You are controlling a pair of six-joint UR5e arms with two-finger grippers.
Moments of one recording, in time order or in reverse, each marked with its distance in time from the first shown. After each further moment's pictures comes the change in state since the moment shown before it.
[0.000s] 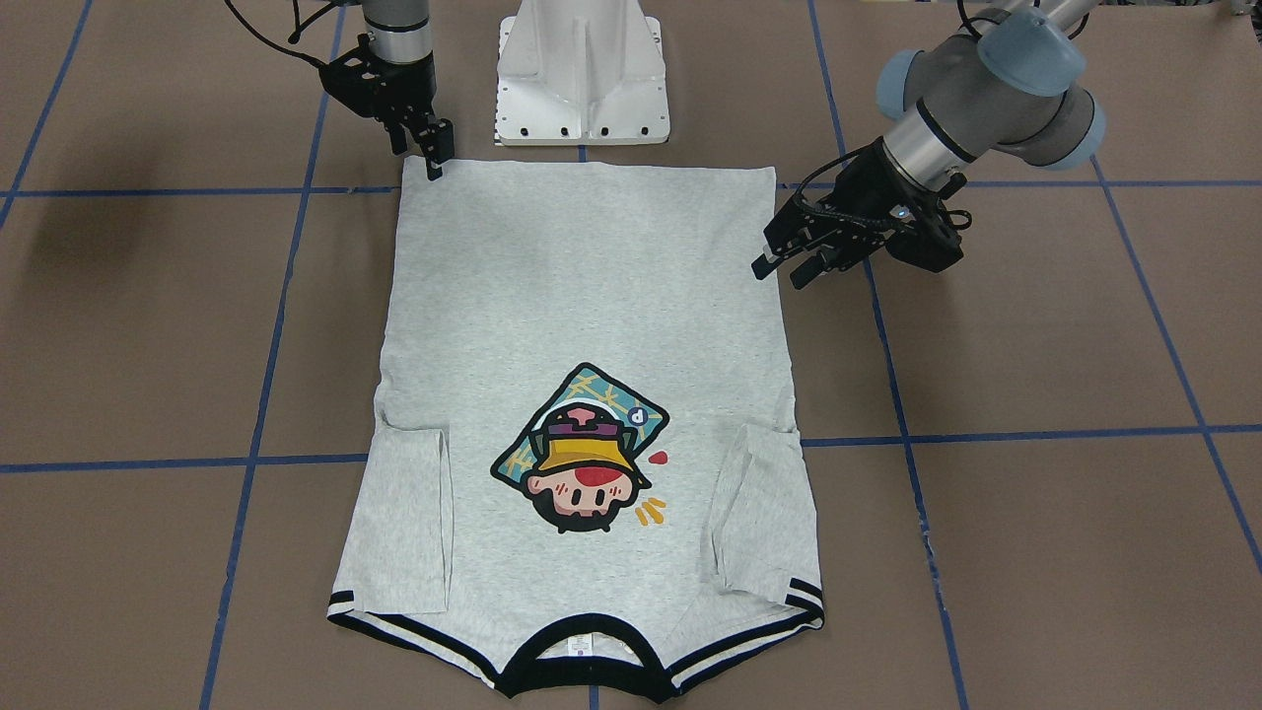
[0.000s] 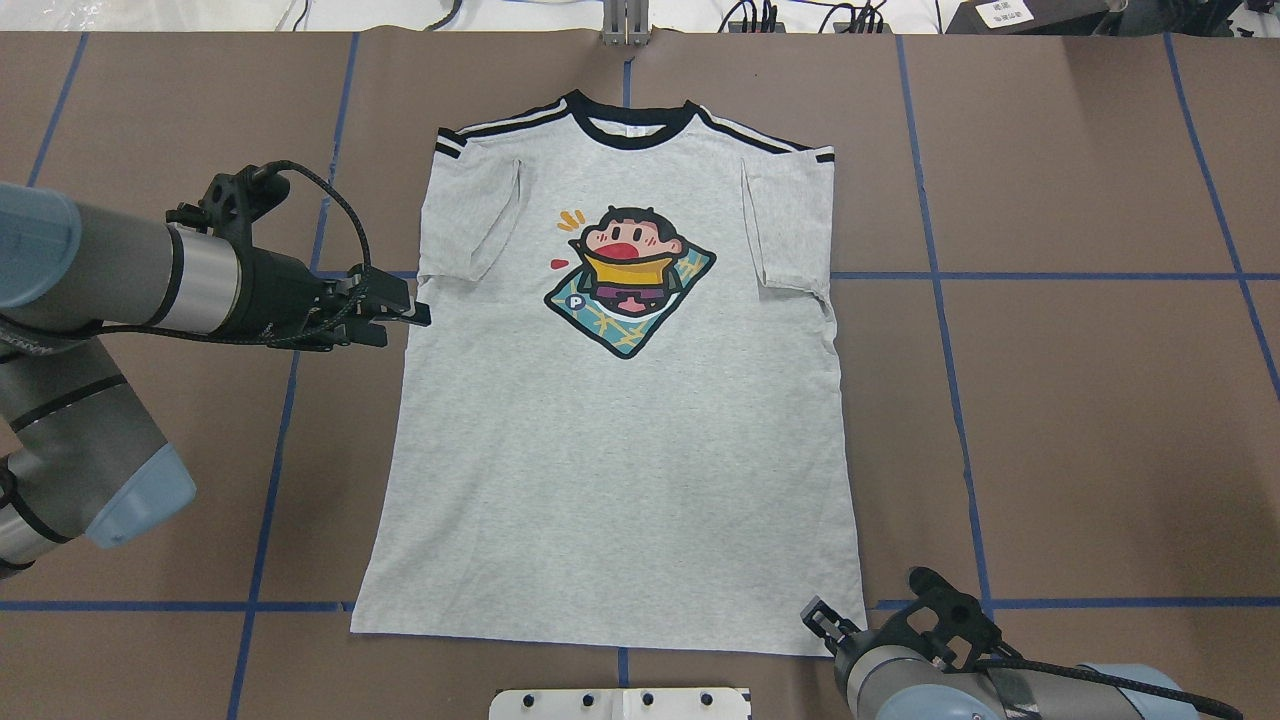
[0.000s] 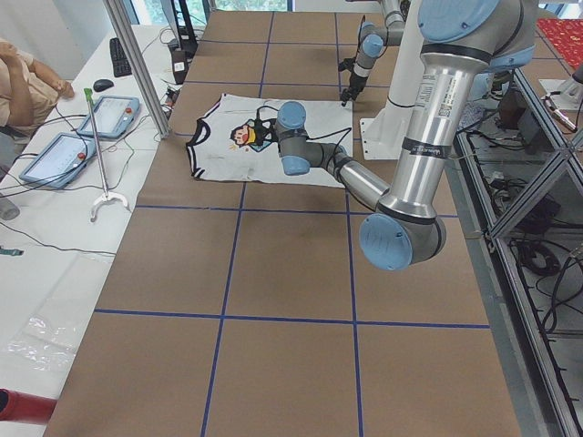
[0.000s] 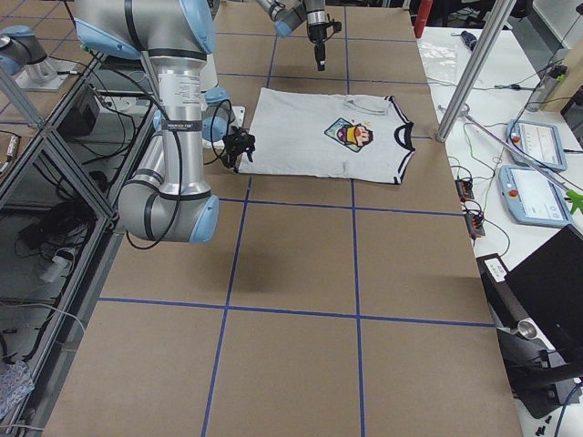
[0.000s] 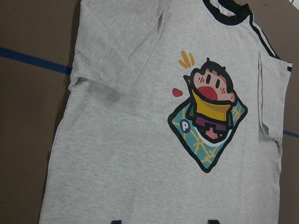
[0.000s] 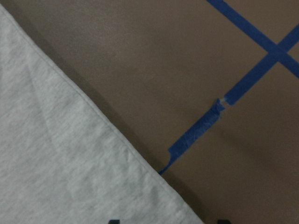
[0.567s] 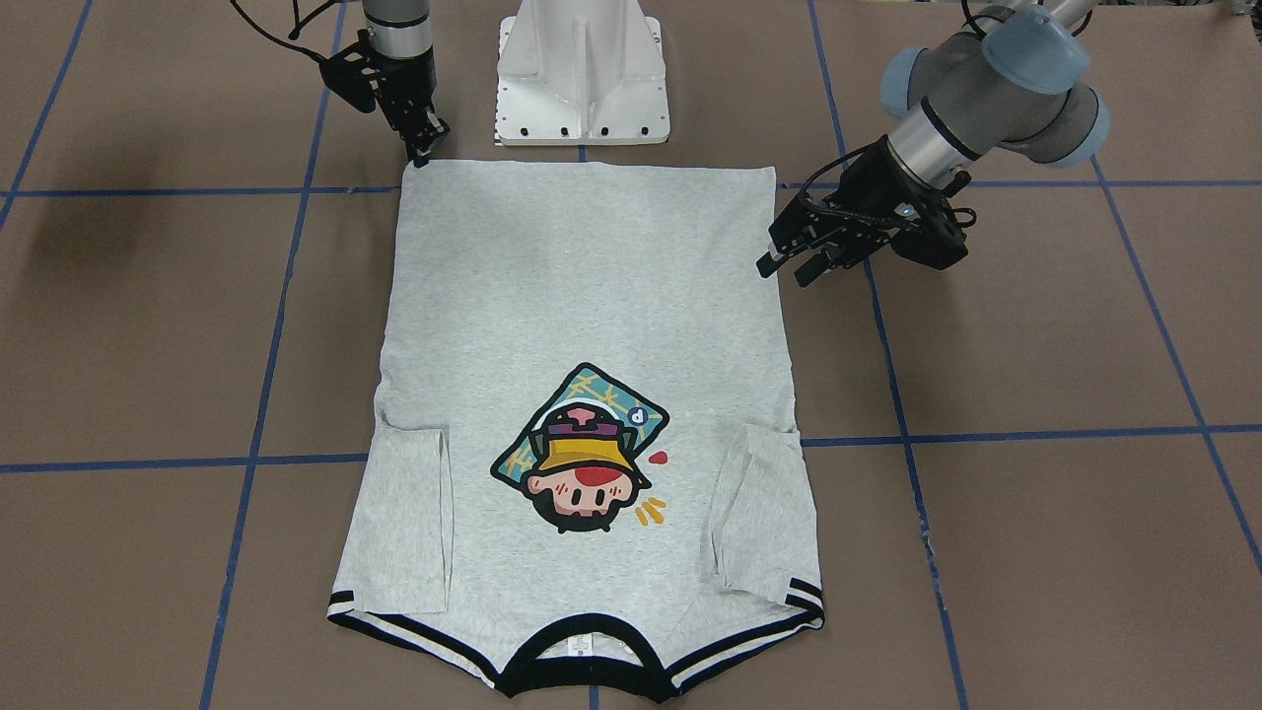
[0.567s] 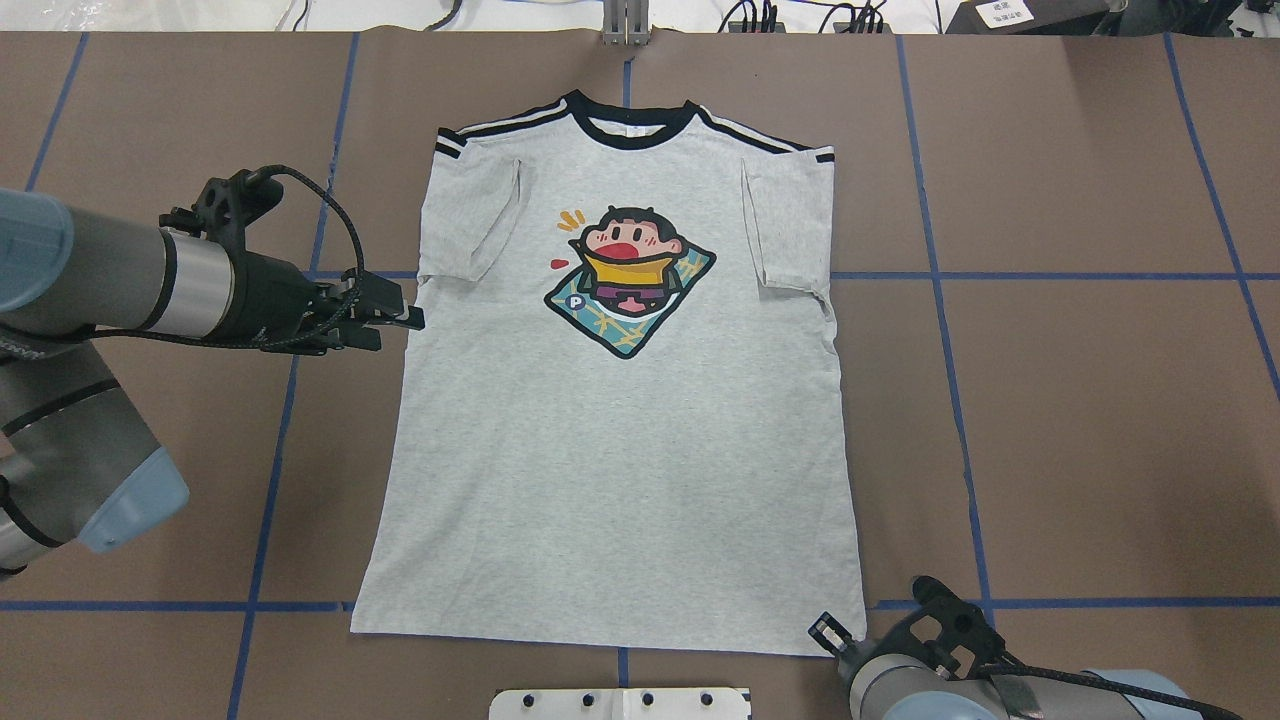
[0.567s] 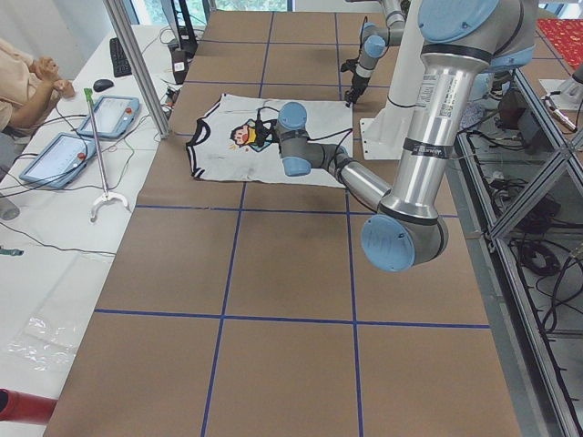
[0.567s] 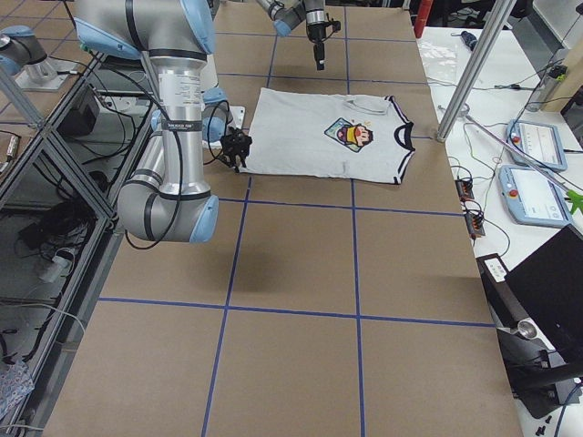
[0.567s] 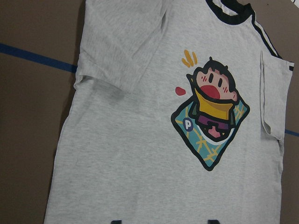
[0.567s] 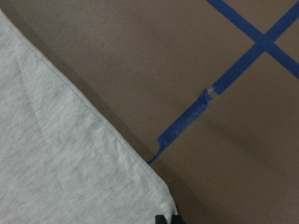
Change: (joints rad) left arm 0.000 0.011 -0.005 0.000 -0.001 -0.001; right arm -0.006 -0.007 0.013 -0.001 0.021 0.010
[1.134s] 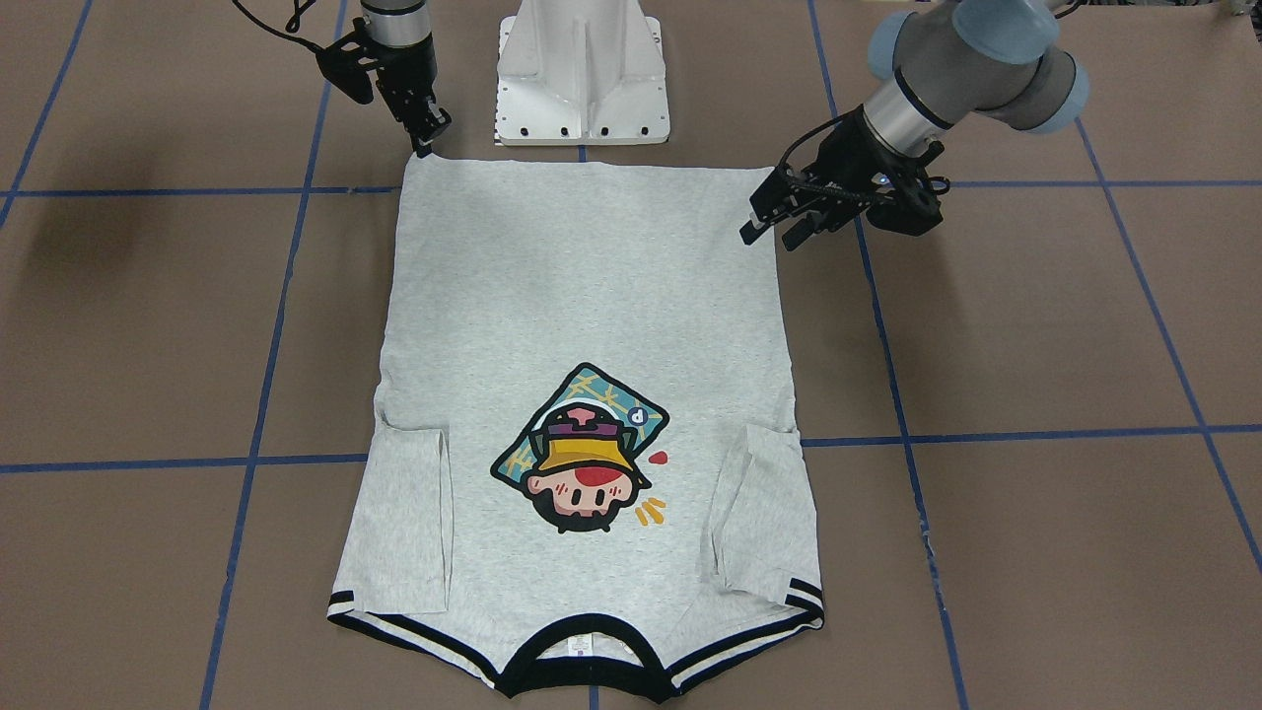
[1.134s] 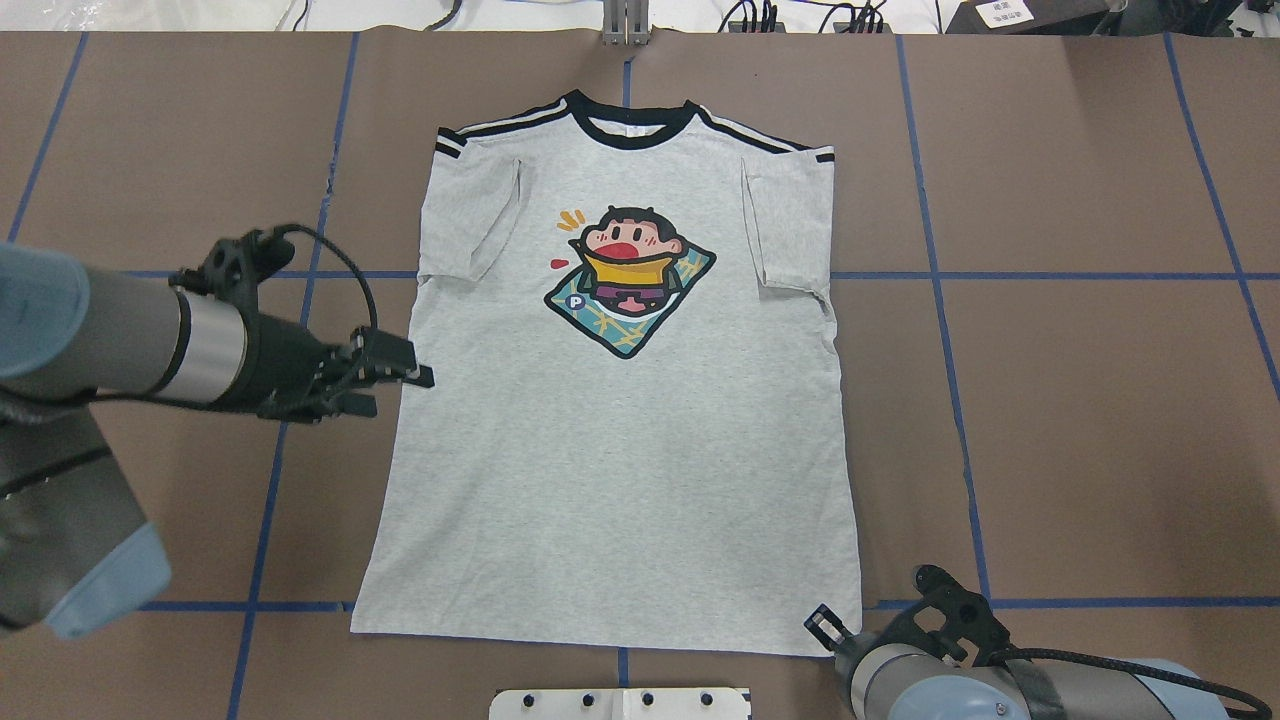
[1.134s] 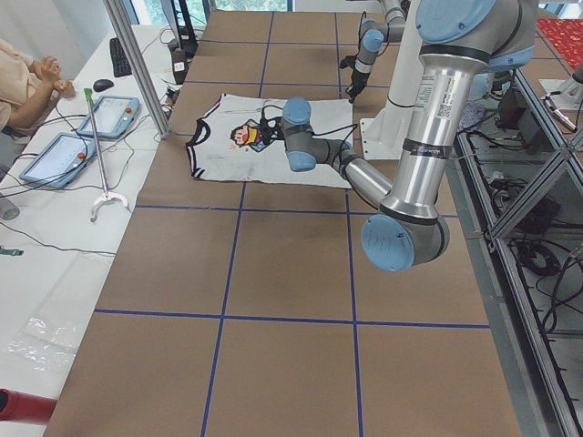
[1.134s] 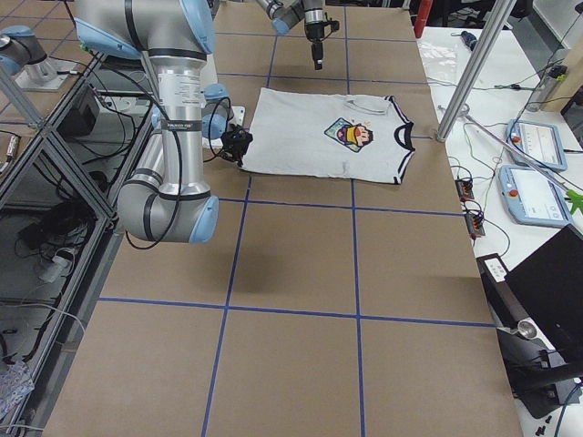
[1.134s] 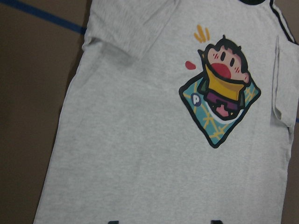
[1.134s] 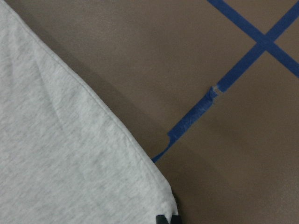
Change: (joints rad) left arm 0.138 0.093 -0.159 0.138 0.074 -0.085; right arm 0.023 0.007 0.049 -0.006 0.031 -0.002
